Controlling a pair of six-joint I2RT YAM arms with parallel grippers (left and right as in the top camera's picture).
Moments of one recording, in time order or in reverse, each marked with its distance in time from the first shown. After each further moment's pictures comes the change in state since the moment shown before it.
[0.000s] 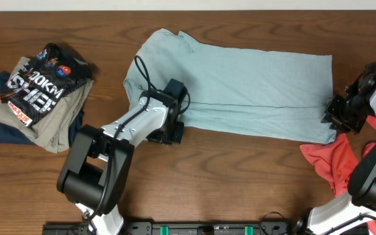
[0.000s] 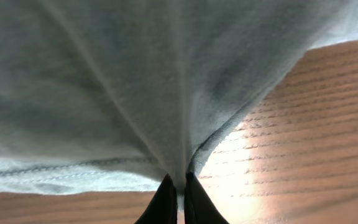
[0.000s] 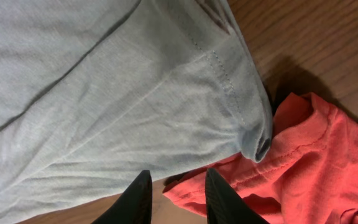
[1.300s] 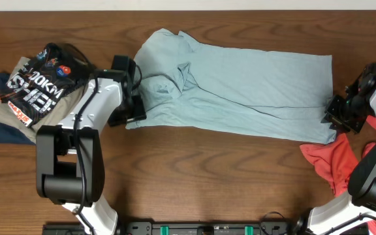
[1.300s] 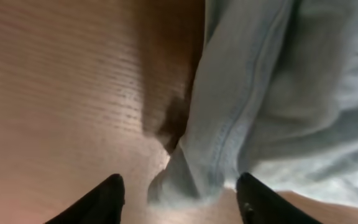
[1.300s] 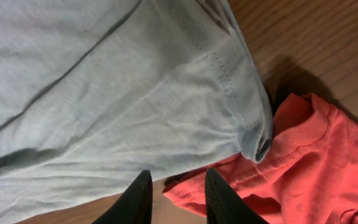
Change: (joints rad) left arm 0.346 -0.006 0.079 -0.009 -0.077 -0.135; right arm 0.000 0.000 0.000 0.000 0.000 -0.003
